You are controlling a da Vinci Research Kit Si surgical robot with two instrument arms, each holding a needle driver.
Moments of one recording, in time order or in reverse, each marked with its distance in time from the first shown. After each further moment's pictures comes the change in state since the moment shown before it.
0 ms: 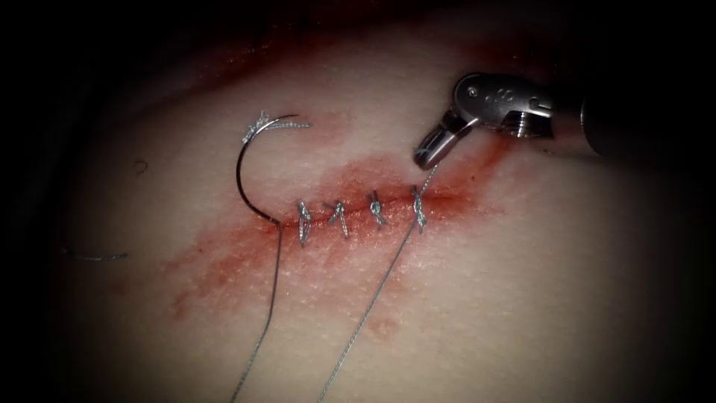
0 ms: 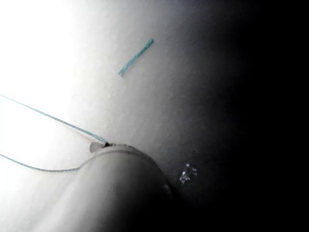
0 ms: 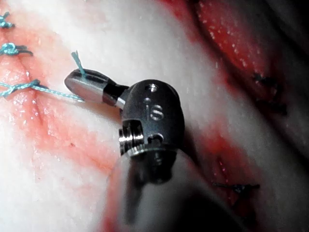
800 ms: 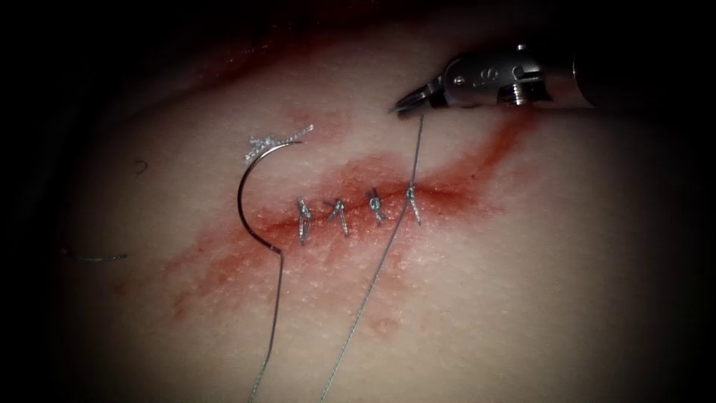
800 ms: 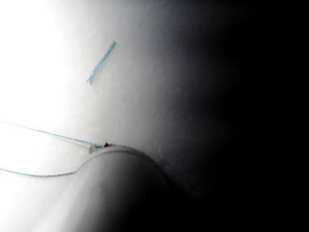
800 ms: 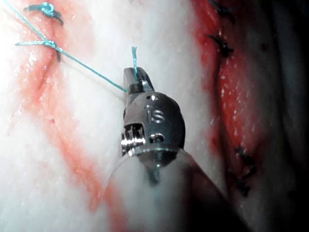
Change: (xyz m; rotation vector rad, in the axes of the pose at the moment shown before) right arm 0.002 0.002 -0.001 -0.440 -0.447 -0.334; left arm 0.001 0.006 -0.001 -0.131 0.080 0.122
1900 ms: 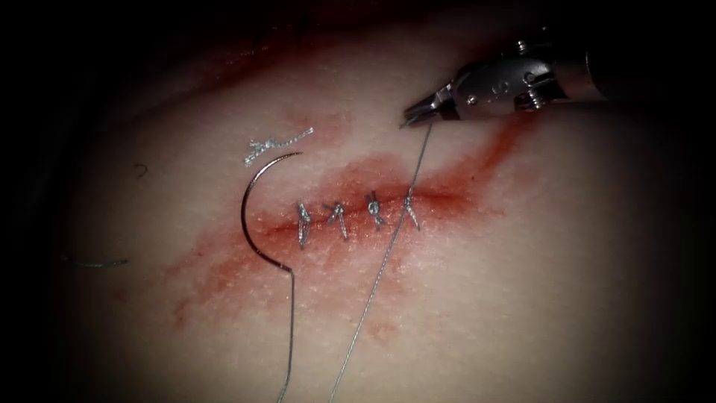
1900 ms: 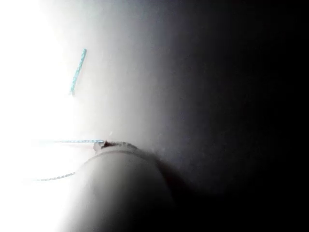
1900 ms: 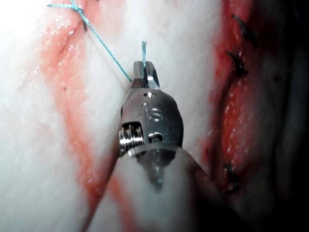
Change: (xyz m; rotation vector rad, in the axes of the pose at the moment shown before) right arm 0.000 -0.001 -0.002 0.016 -0.033 -0.105; left arm 0.002 0.000 -0.001 -0.054 0.174 0.132
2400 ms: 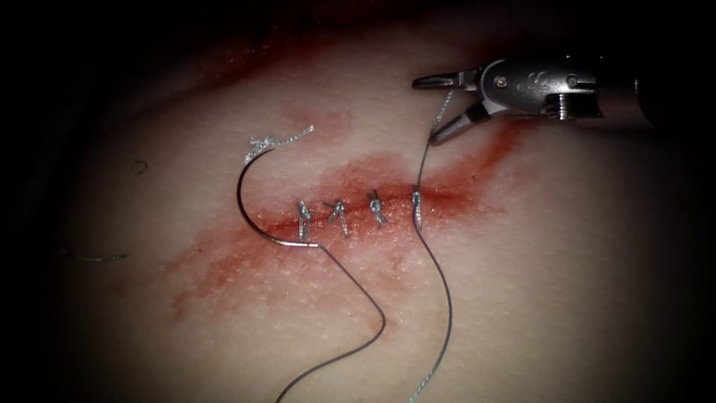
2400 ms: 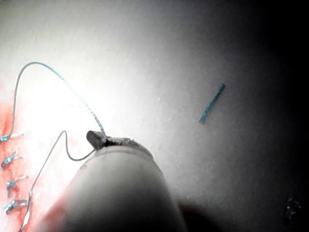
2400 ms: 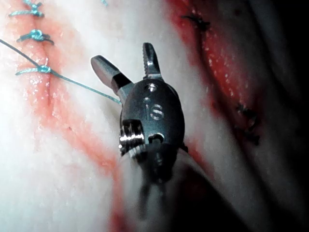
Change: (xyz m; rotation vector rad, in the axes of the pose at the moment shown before) right arm 0.005 -0.001 -0.006 -0.199 0.259 0.440; left arm -0.005 -0.022 -0.001 0.357 -0.060 -0.130
